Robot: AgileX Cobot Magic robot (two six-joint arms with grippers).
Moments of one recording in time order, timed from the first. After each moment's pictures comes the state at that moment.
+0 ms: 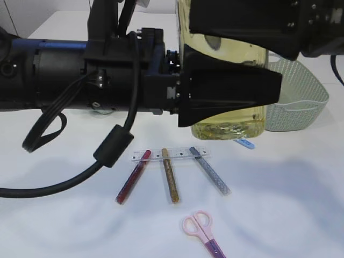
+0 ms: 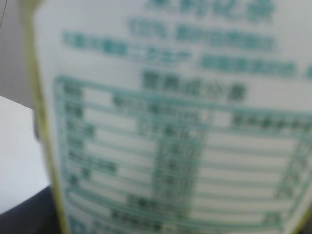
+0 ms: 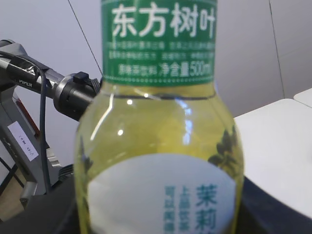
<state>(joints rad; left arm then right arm) -0.67 1.61 -0.98 1.22 -1.04 -1.40 0.22 1.26 -0.90 1.69 1.16 -1.63</state>
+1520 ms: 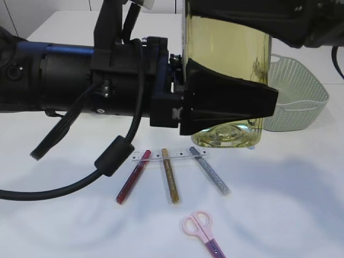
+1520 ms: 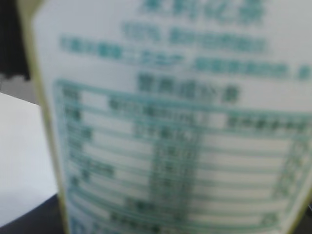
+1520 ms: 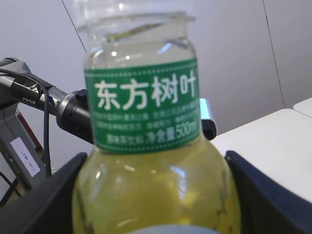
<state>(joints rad) -0.67 1.62 -0.98 1.25 -1.02 -1.32 0.22 1.26 -0.90 1.73 1.16 -1.63</state>
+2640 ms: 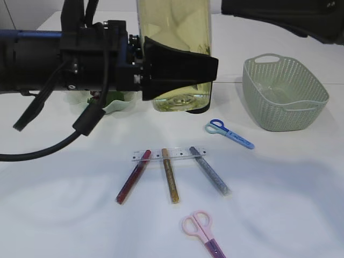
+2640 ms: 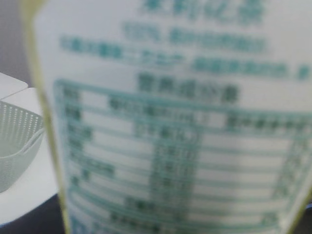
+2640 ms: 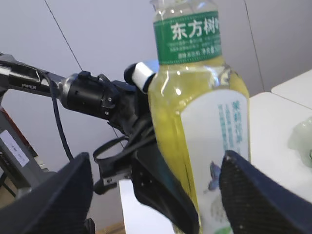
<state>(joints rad) -0.51 1.62 -0.98 1.27 -1.03 -1.30 0.12 1.21 -0.90 1.64 1.18 -1.54</state>
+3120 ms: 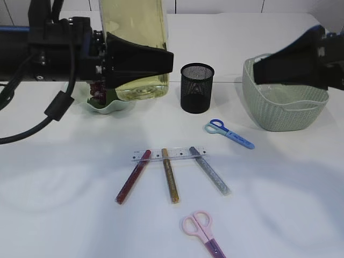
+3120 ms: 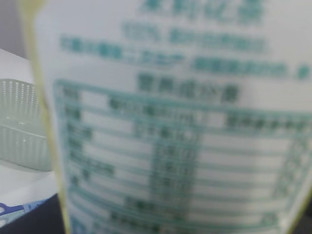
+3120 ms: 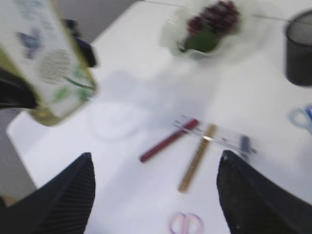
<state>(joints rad) -0.34 1.62 -0.98 1.36 -1.08 -1.31 0.05 1.19 -0.90 1.10 0.88 -0.99</state>
